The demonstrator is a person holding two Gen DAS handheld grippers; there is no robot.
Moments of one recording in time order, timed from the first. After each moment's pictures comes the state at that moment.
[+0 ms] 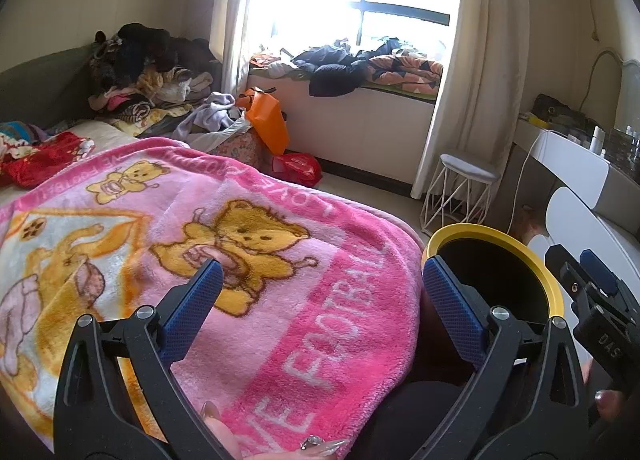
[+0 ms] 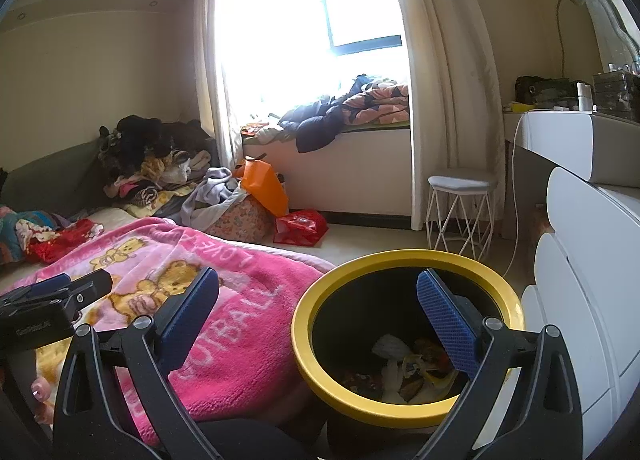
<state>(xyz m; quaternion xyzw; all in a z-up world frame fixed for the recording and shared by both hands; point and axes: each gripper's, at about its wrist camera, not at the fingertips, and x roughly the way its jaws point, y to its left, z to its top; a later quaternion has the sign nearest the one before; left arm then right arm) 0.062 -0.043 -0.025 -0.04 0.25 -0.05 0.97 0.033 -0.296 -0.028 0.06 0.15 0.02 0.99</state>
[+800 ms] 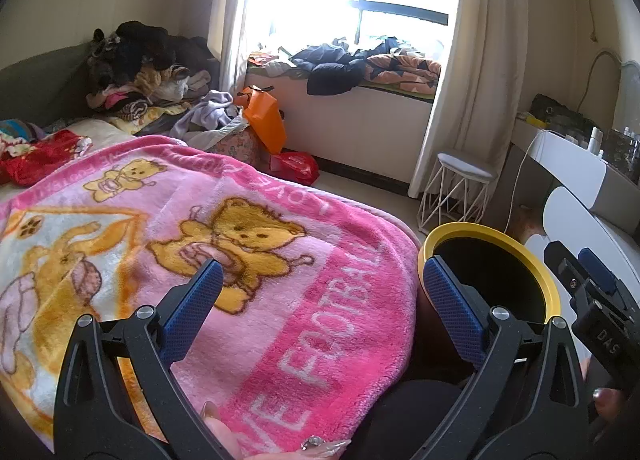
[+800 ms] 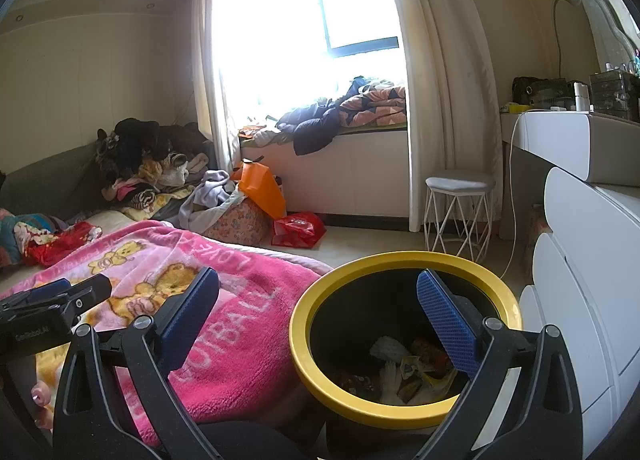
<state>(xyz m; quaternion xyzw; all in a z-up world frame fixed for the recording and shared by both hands) 0.062 -0.047 -0.024 -0.04 0.25 -0.05 0.97 0.033 -0.300 -0.028 0.06 0.15 0.02 0.99</state>
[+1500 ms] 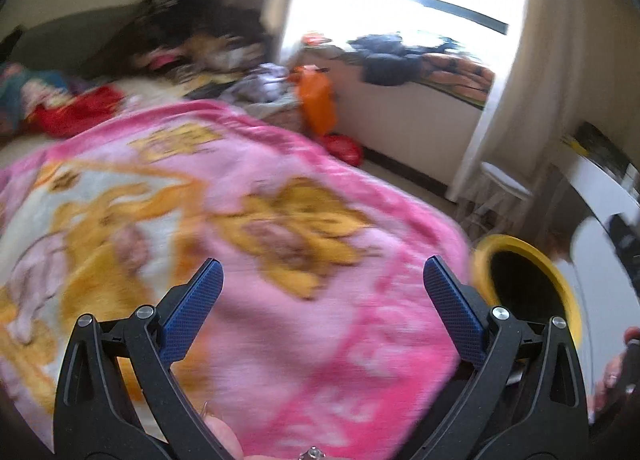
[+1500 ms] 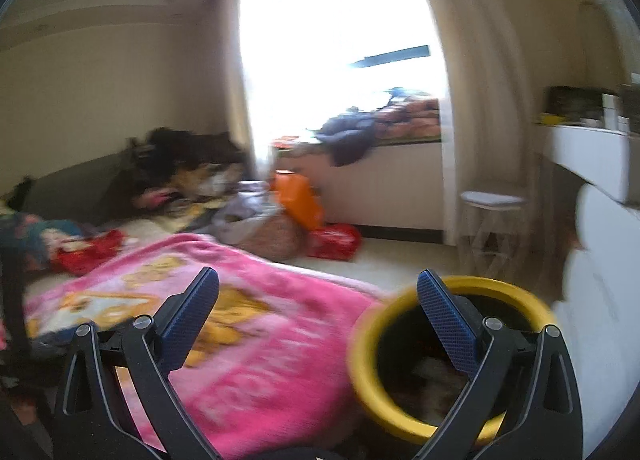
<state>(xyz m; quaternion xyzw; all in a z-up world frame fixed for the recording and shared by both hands) 0.065 0.039 -0.031 -0.11 0.29 0.05 0.95 0.052 -0.256 0.015 0.07 0.13 0.11 0.98</state>
